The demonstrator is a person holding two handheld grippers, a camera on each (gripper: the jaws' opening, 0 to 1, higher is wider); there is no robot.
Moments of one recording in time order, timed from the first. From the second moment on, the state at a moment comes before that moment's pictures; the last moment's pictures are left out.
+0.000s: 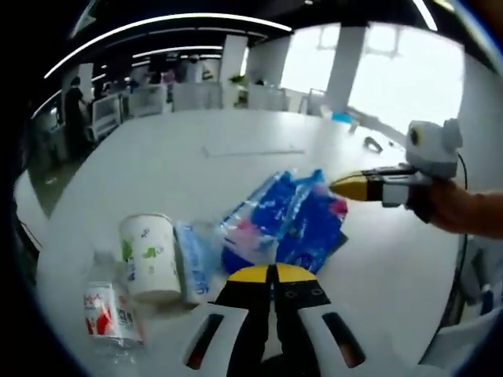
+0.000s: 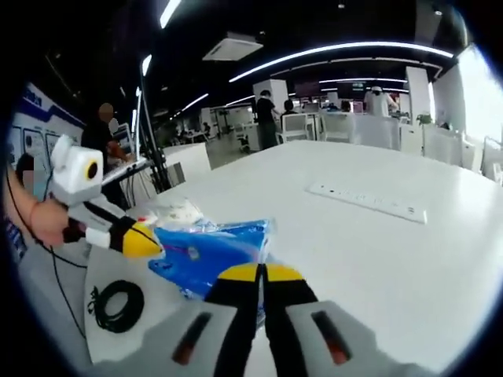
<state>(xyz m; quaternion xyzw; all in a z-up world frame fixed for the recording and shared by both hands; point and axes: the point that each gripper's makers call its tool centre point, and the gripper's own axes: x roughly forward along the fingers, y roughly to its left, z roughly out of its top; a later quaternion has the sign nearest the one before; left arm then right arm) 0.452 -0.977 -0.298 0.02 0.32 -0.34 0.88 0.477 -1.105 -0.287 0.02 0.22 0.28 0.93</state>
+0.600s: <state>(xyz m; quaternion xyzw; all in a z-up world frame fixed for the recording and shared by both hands) 0.445 -0.987 -0.258 0.08 0.28 -0.43 0.85 0.455 -1.114 -0.247 0.03 0.19 0.25 0.95</state>
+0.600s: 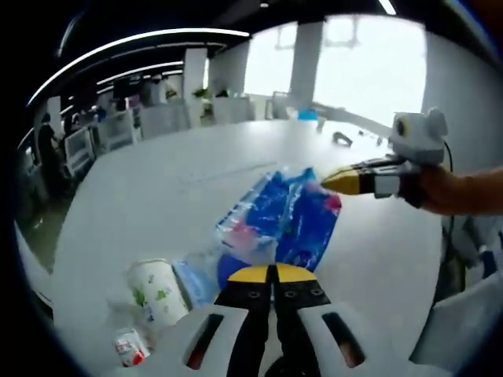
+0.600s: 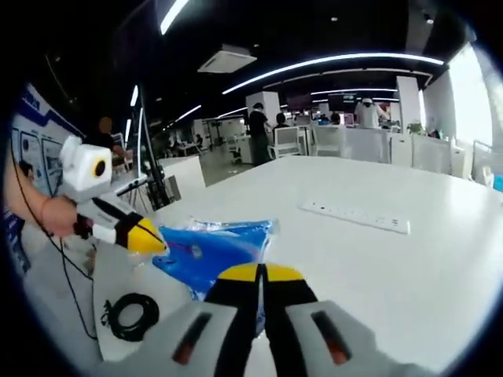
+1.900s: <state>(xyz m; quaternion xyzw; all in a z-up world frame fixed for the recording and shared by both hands) 0.429 -1.096 -0.209 0.13 0.23 -0.52 0.81 0.400 -1.218 -0.196 0.03 0.15 0.14 0.98</state>
